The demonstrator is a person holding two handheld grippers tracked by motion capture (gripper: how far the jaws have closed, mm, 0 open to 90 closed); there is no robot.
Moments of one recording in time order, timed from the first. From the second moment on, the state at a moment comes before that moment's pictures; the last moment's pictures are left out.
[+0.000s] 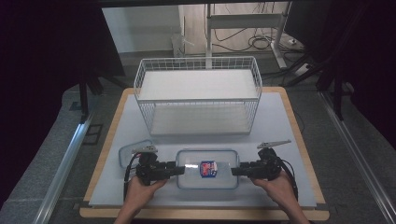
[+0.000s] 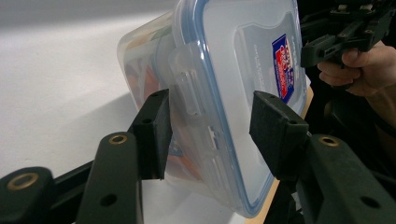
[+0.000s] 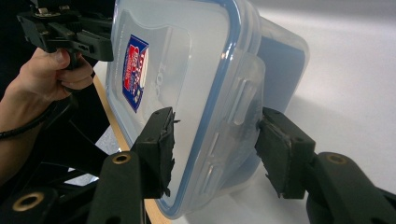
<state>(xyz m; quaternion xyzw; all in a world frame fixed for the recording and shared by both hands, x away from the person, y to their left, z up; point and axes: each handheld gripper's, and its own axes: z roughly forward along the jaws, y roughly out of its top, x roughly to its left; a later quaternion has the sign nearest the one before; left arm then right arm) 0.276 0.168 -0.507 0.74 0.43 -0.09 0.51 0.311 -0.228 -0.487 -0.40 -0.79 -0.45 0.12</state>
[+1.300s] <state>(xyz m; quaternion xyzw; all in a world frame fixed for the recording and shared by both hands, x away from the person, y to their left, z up) 0.282 0.180 -0.519 0.71 0.45 -0.17 0.52 0.308 -0.233 -0.494 -0.42 -0.76 -0.48 0.15</state>
